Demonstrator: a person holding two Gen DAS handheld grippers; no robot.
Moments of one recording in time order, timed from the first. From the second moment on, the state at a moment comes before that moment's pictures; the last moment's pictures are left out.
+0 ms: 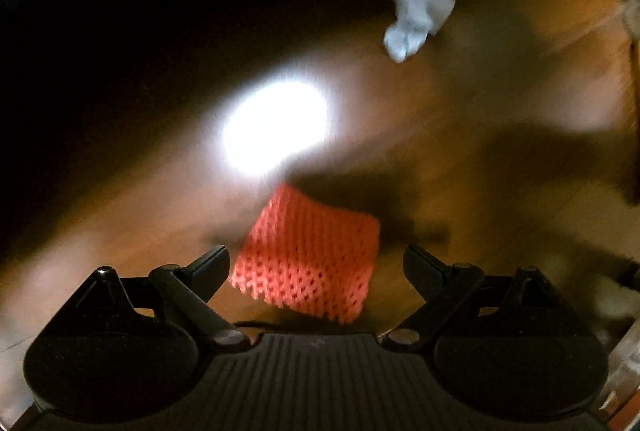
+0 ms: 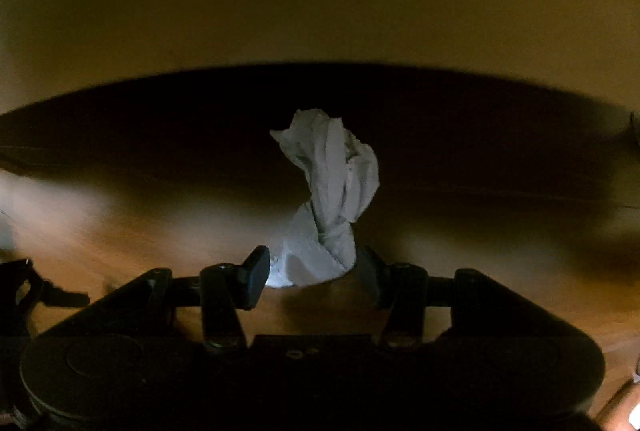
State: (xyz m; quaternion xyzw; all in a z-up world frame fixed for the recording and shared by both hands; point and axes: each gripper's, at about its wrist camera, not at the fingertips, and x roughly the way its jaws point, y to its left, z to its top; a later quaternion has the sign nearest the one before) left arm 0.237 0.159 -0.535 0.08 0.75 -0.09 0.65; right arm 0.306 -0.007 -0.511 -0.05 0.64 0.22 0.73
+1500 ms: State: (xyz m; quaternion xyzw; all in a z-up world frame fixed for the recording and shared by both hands) left arm 0.267 0.116 -0.426 0.05 0.70 -0.16 0.70; right arm 0.256 -0.072 -0.362 -0.03 0.66 0.18 0.72
